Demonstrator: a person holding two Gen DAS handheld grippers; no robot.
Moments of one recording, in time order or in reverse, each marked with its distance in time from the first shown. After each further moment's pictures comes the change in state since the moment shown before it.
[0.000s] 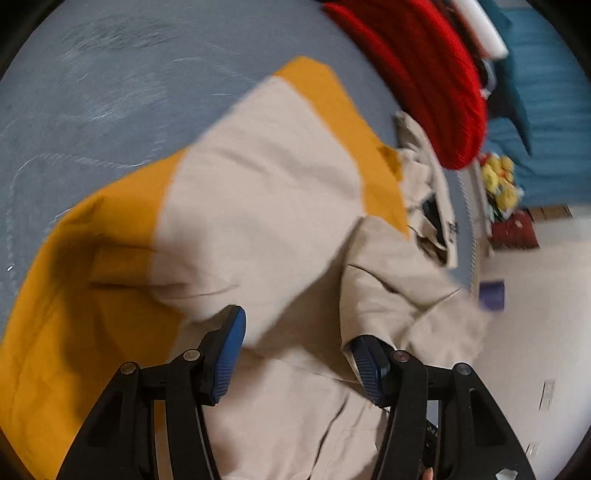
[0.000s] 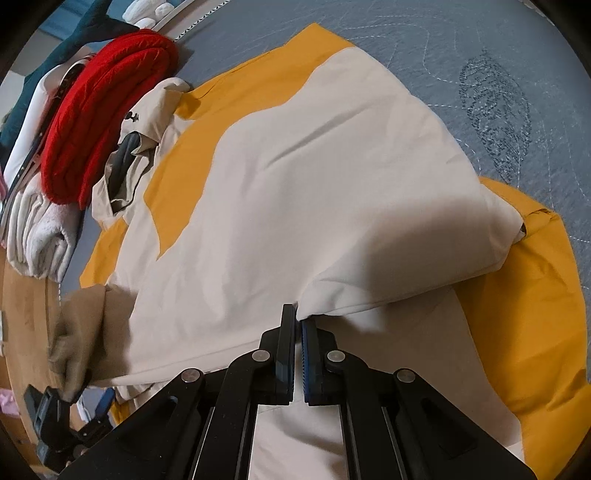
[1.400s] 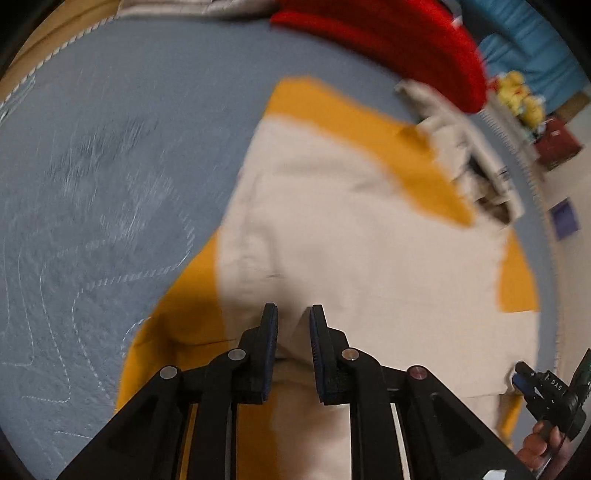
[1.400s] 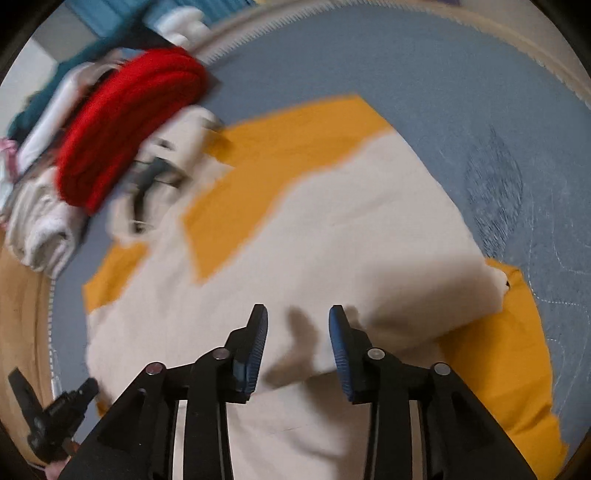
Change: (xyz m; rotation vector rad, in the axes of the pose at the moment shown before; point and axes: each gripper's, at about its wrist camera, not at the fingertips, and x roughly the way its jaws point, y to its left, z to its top) left arm 0.019 -0.014 0.022 0.373 -0.055 0.340; right arm -0.020 0.017 0.007 -0.086 -0.118 -0.058
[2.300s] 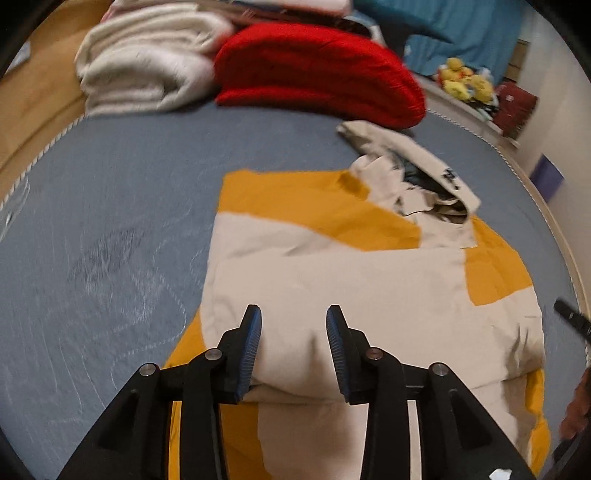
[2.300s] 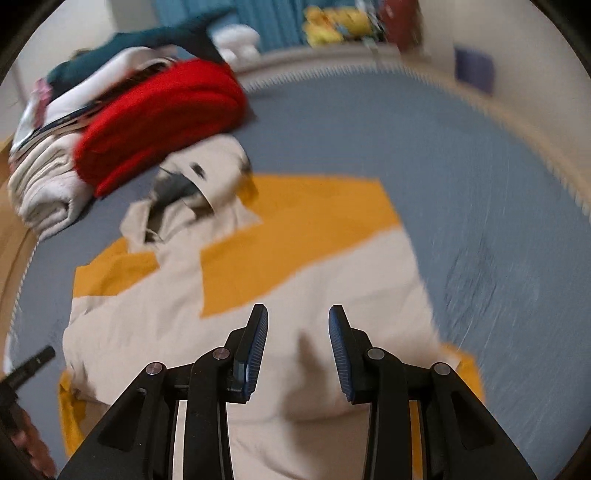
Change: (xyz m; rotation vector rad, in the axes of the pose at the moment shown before) left arm -0.061 -0.075 -0.011 0.297 -0.271 0.022; right arm -0.061 0.051 0.015 -0.309 -0.268 -0.078
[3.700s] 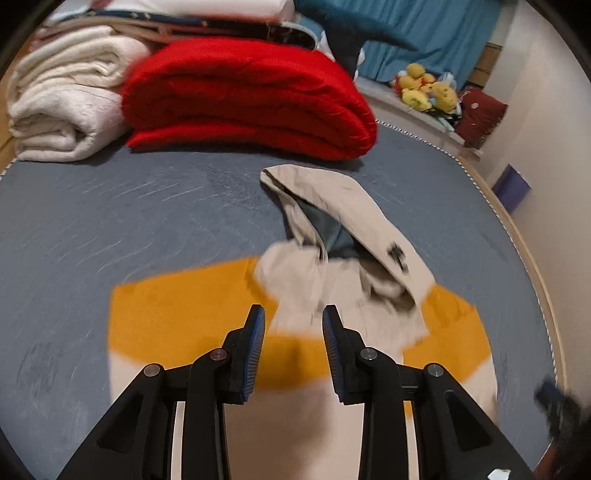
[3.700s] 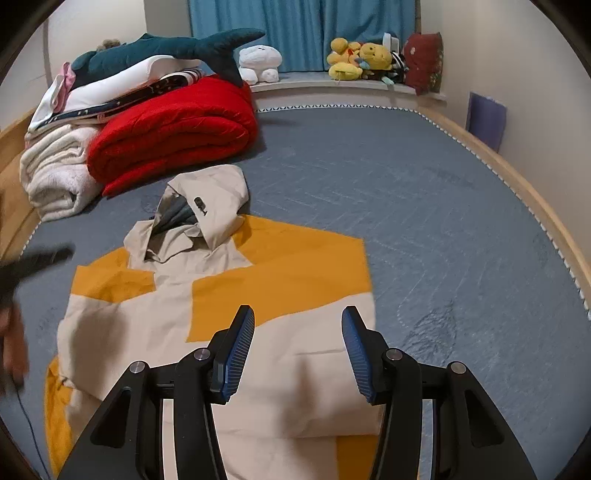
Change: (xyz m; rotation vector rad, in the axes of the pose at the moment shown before) left arm 0.081 -0.074 0.145 0.034 0.011 -0.187; right arm -0.023 -0.018 0.040 -0.114 -0.045 -0.012
